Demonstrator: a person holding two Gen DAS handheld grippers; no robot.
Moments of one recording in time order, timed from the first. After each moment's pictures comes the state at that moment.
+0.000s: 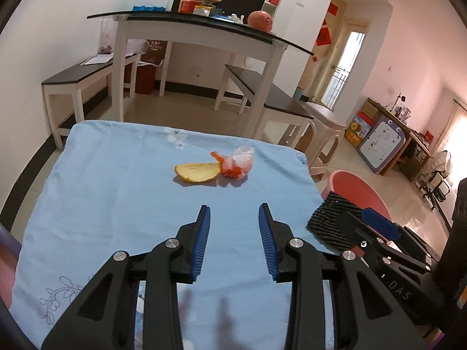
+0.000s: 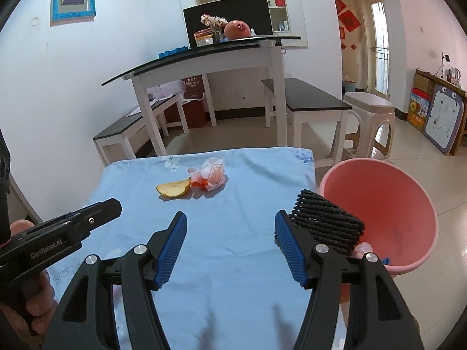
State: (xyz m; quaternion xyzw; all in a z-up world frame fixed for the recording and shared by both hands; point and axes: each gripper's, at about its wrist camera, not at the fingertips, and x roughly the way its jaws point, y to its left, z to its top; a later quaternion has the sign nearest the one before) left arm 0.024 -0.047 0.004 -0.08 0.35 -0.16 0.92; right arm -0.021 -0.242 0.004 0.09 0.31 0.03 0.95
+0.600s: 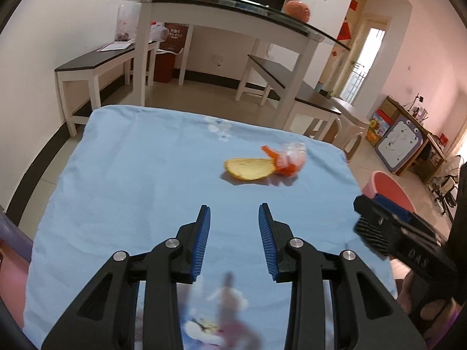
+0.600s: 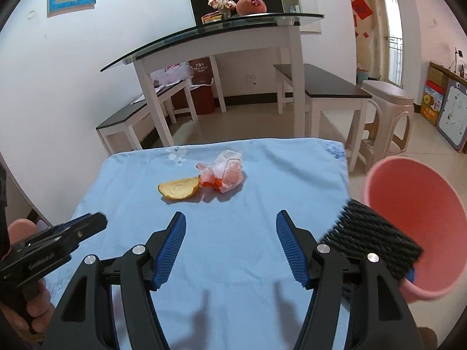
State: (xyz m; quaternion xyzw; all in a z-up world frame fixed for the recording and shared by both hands) left arm 0.065 0.001 -0.028 -0.08 0.38 -0.12 0.91; right arm 0.047 -0.221 -0.024 0.09 0.35 0.06 0.93
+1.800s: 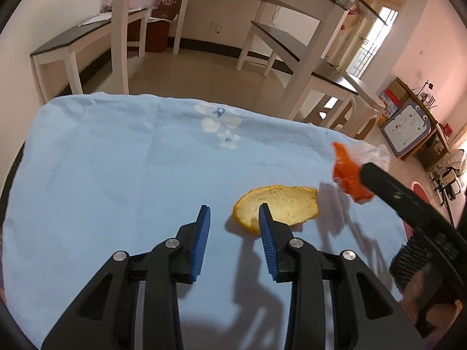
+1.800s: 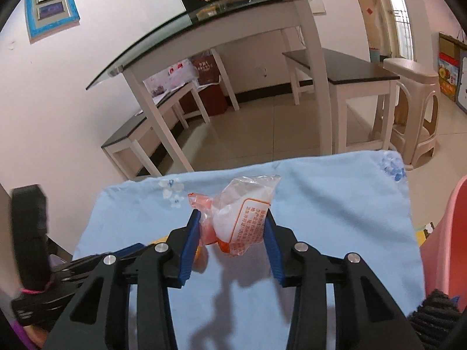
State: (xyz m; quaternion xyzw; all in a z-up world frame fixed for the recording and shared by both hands) left arm 0.191 -0.023 -0.076 -0.08 0.46 -0.14 0.87; right arm 0.165 -0.226 -0.051 0.16 0.35 0.09 0.92
